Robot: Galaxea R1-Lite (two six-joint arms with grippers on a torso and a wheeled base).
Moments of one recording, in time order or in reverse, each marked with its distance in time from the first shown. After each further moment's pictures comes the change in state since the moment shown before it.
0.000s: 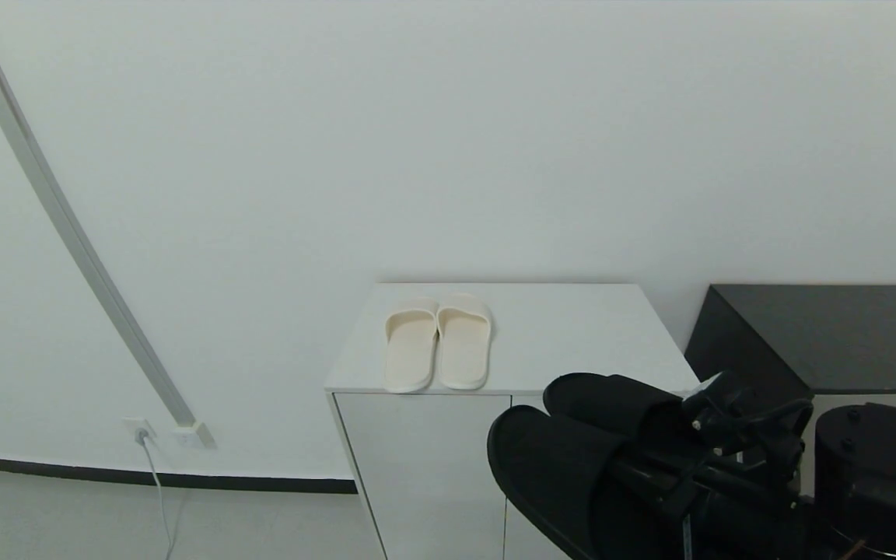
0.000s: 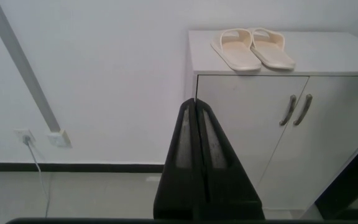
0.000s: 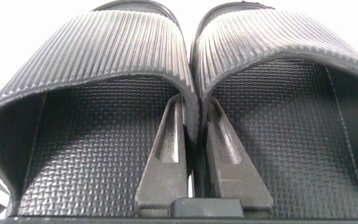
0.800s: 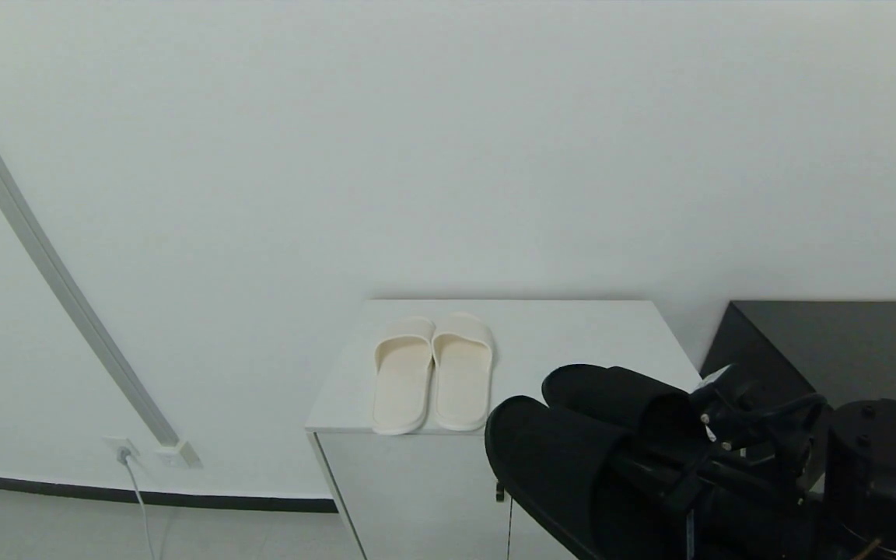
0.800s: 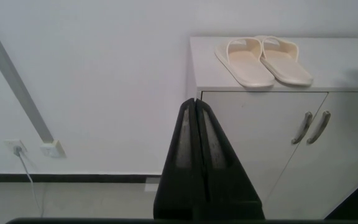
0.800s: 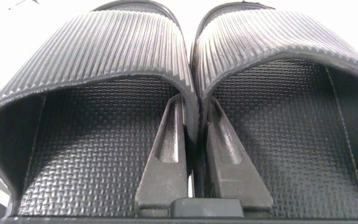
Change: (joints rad) left arm 0.000 0.000 0.000 0.000 0.000 0.000; right arm 0.014 -0.022 -0.009 0.003 -0.008 0.003
